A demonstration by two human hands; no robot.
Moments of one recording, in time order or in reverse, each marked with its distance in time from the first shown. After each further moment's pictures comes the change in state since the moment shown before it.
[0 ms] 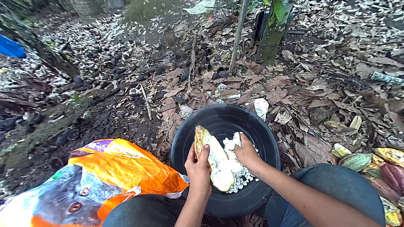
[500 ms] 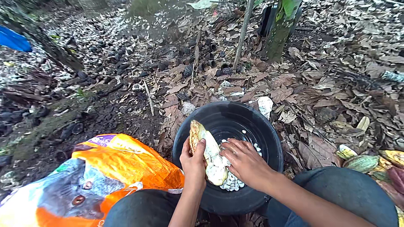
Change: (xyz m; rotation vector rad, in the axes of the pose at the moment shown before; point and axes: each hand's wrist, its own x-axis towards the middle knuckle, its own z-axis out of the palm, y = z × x) left_hand 0.017 0.006 -0.011 0.056 0.023 0.033; right_hand -0.041 -0.006 -0.009 -0.952 -0.194 -0.831
